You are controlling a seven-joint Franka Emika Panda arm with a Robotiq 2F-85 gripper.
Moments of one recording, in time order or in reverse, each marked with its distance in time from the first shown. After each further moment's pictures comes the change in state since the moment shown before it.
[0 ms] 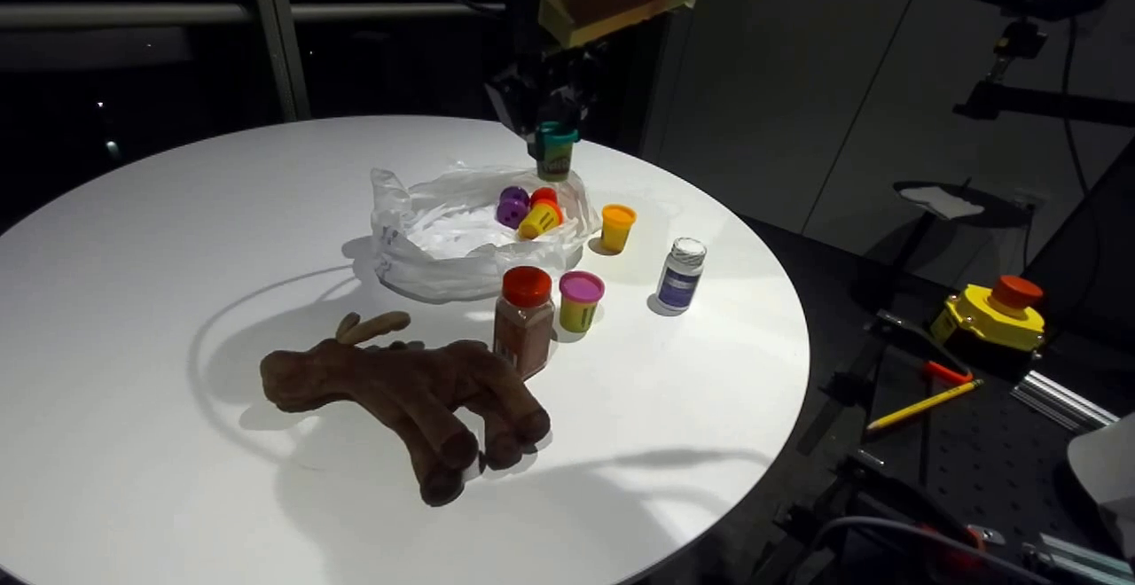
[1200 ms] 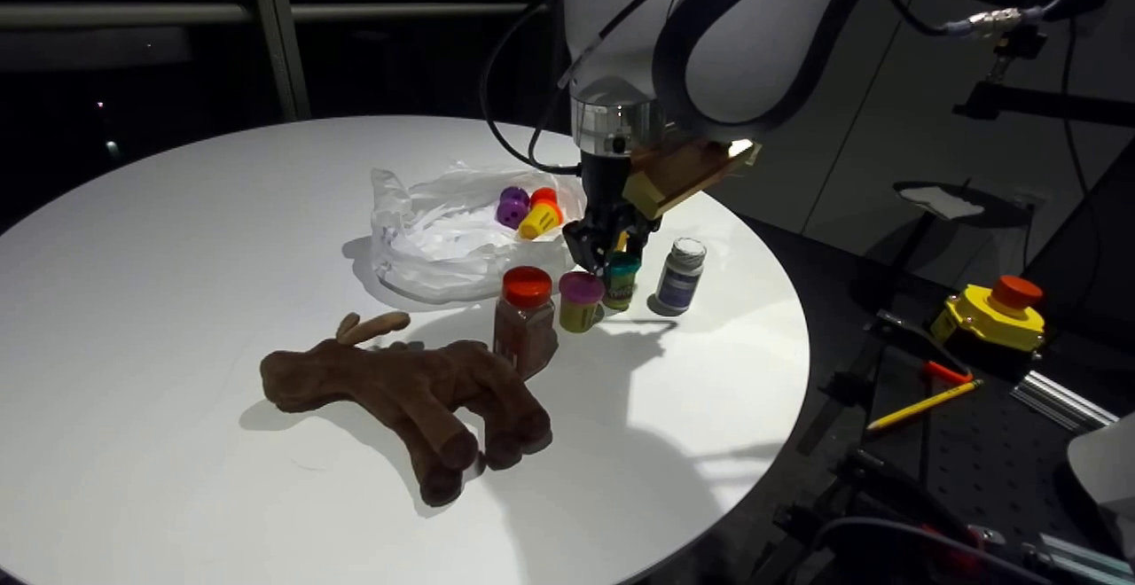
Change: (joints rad) arm -0.093 0.086 0.055 -0.268 0.005 0.265 0.022
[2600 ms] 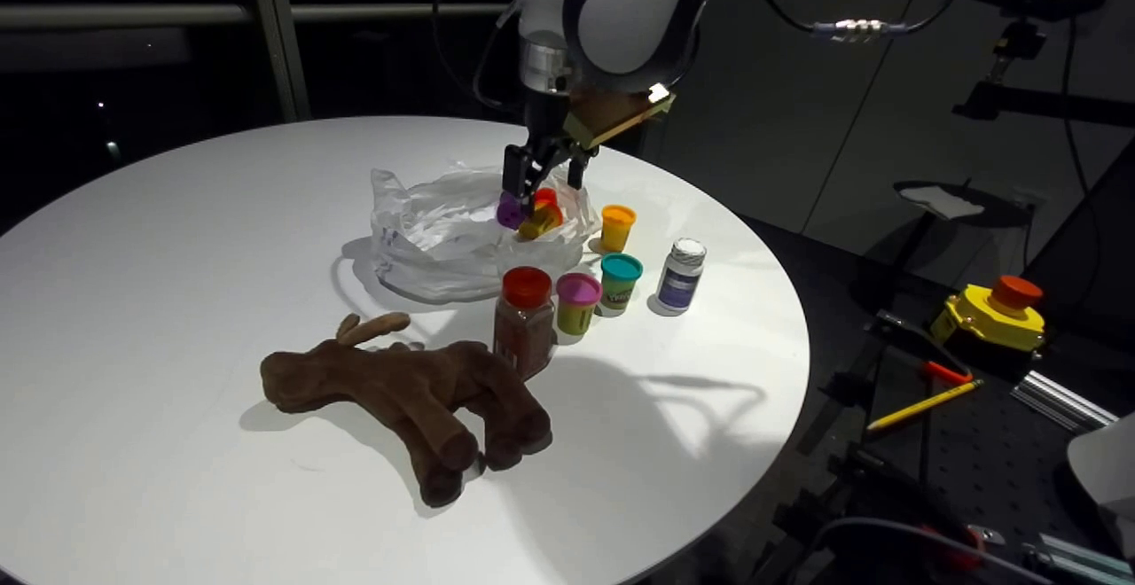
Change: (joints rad) arm -0.107 0.160 0.005 0.332 0.031 0.022 -0.264
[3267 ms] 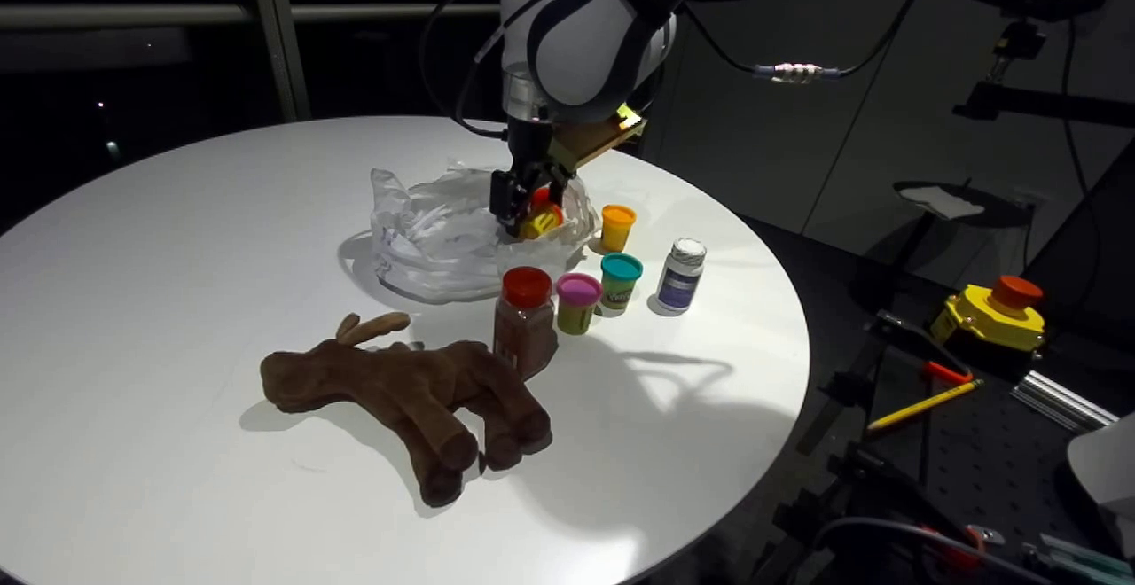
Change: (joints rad) arm -0.029 0.145 0.019 0.146 0.087 -0.011 -0.160
